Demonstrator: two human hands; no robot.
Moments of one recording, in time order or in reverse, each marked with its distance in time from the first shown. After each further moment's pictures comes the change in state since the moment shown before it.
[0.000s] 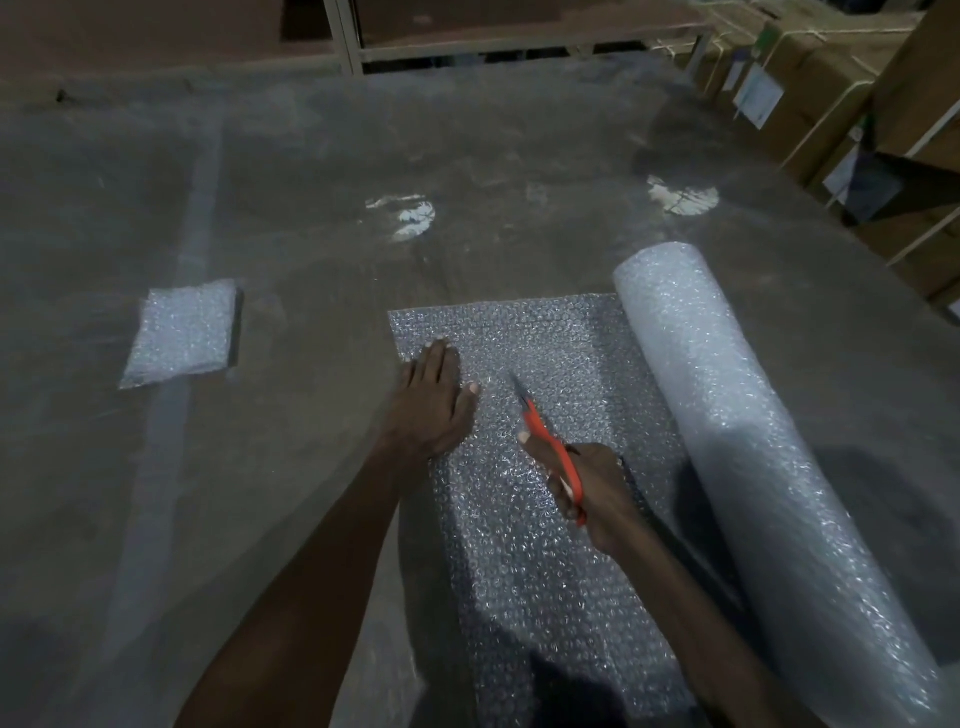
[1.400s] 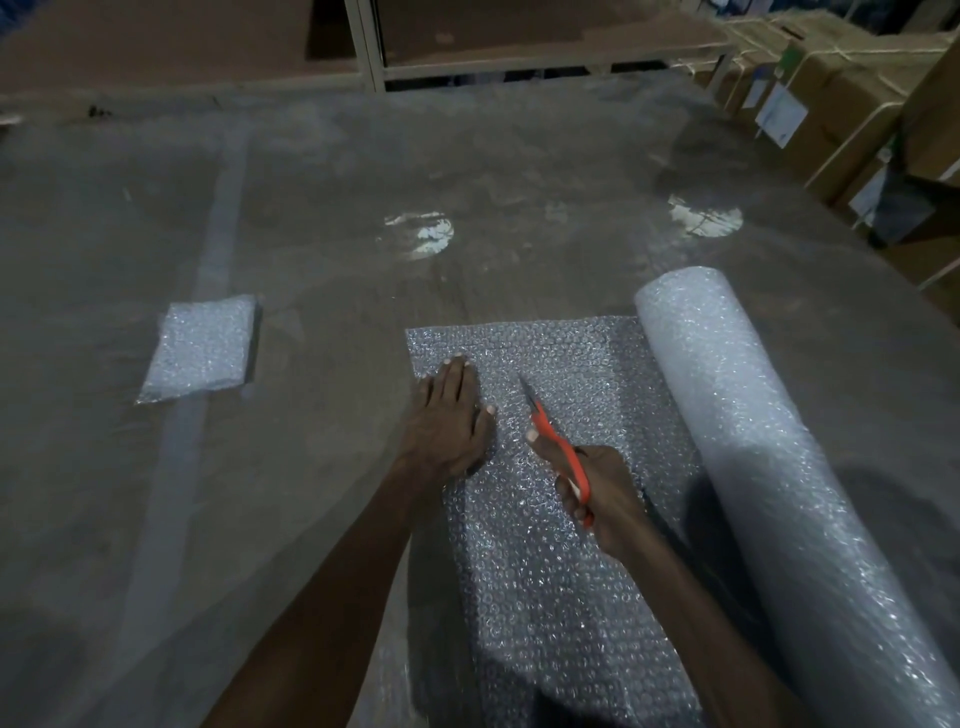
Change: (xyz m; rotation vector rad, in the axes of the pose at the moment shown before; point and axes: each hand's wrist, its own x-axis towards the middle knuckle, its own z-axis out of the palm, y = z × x) left_hand 0.006 0.005 -0.007 0.076 -0.021 0.002; right_hand 0.028 -0.017 0.010 0.004 0.000 -0.013
